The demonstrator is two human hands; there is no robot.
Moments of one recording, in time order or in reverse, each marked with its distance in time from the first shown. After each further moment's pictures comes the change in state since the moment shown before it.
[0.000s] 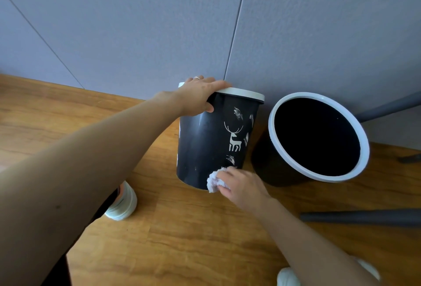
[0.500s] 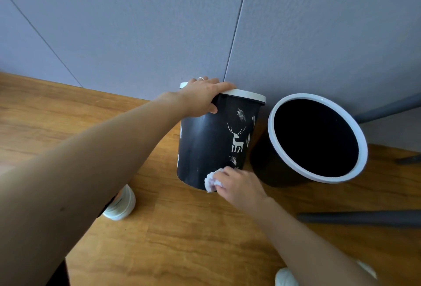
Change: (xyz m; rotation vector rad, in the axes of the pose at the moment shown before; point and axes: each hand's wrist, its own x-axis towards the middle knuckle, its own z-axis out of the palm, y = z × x) left_hand 0.006 0.003 0.006 0.056 0.021 0.027; right_hand 0.004 -0.008 -0.001 -0.144 0.103 -0.049
